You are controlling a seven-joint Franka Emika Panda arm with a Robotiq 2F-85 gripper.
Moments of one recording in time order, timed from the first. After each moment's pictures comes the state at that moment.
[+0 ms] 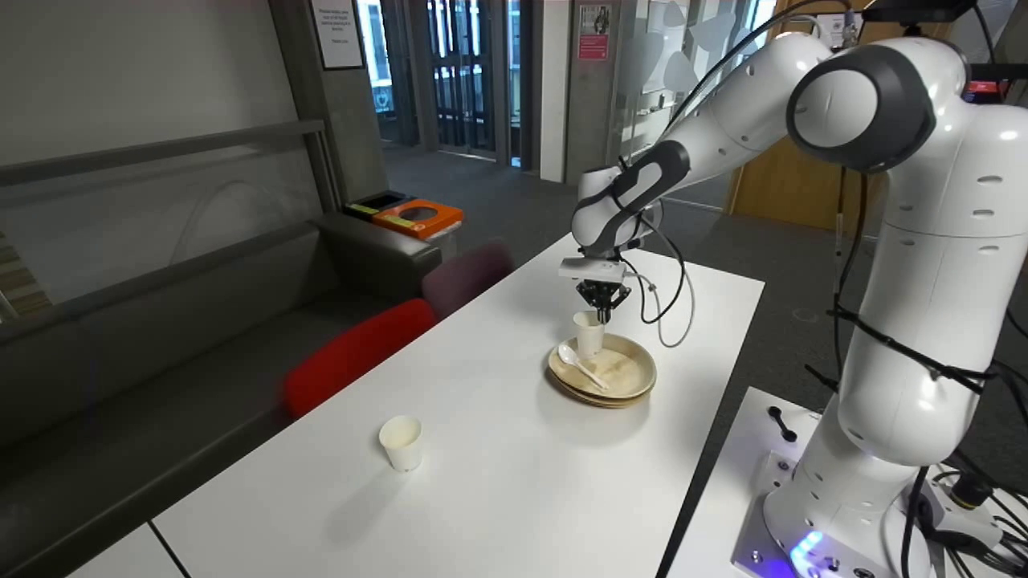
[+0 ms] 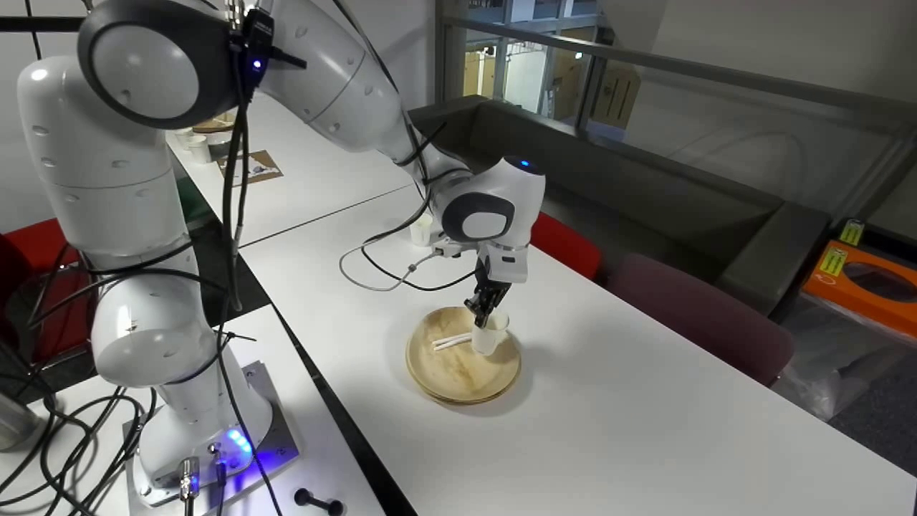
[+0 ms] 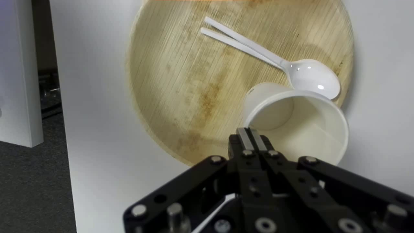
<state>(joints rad) -0.12 0.17 -0.19 -2.24 -0.01 2.27 1.09</state>
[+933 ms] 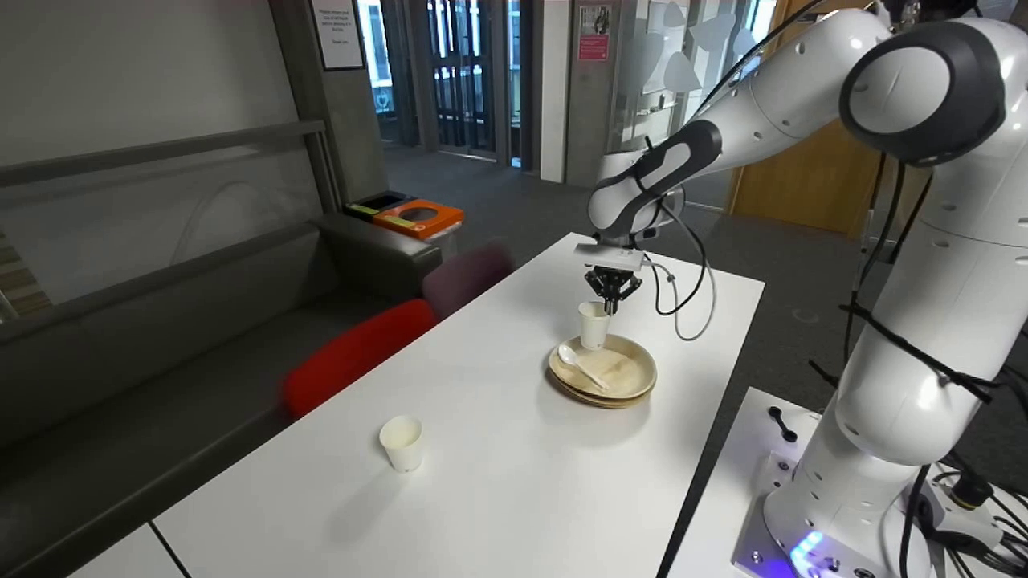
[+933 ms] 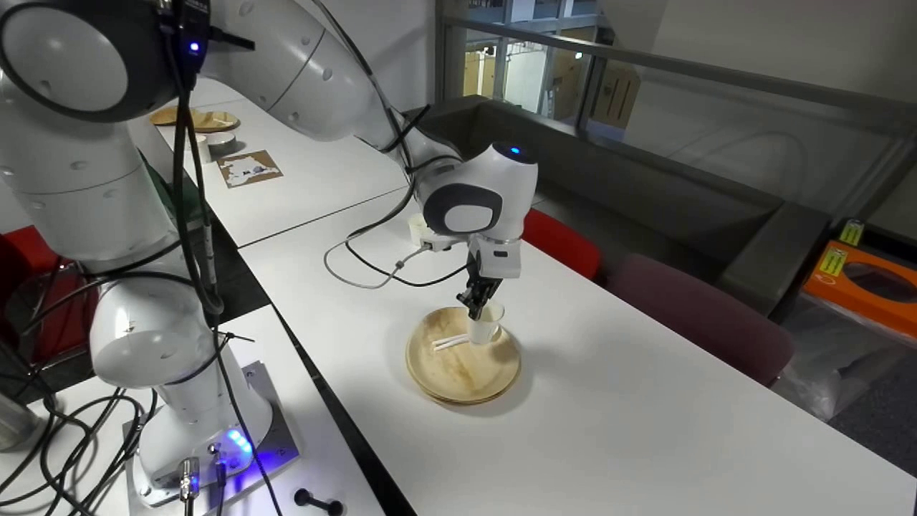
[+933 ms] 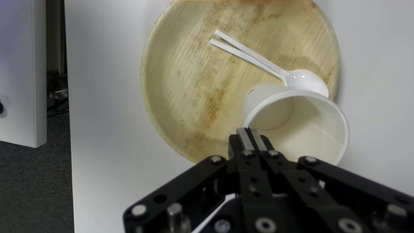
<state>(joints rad) -0.15 0.04 -0.19 -2.32 0.04 2.28 1.01</state>
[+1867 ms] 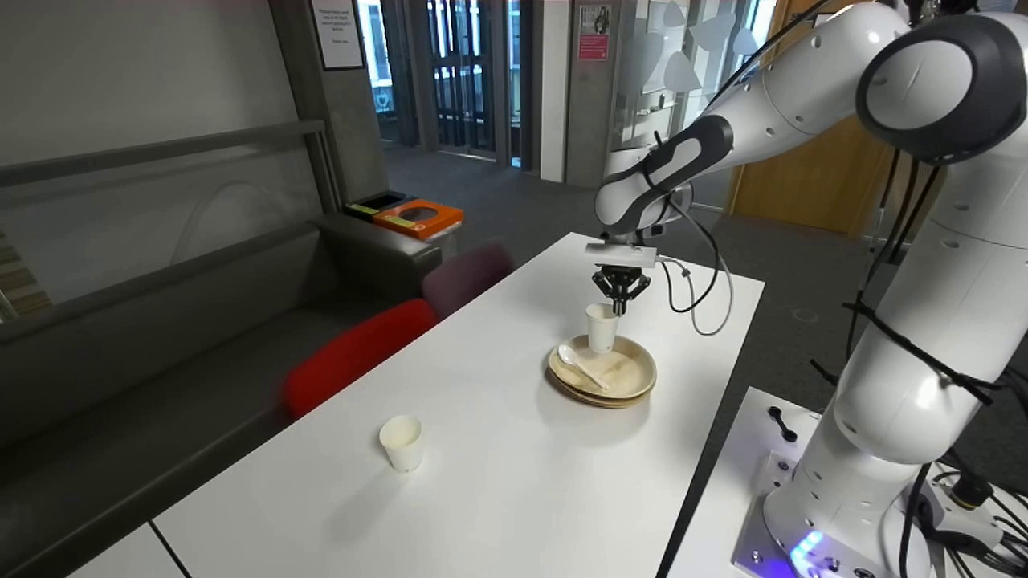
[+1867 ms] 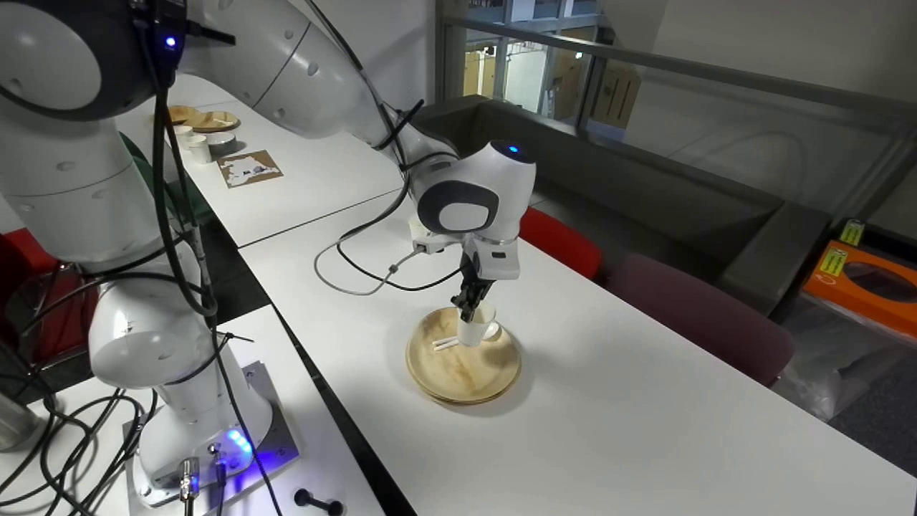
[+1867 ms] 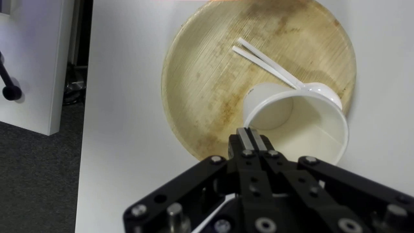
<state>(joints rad) -0.16 0.00 -0.19 -2.35 0.03 2.23 0.92</state>
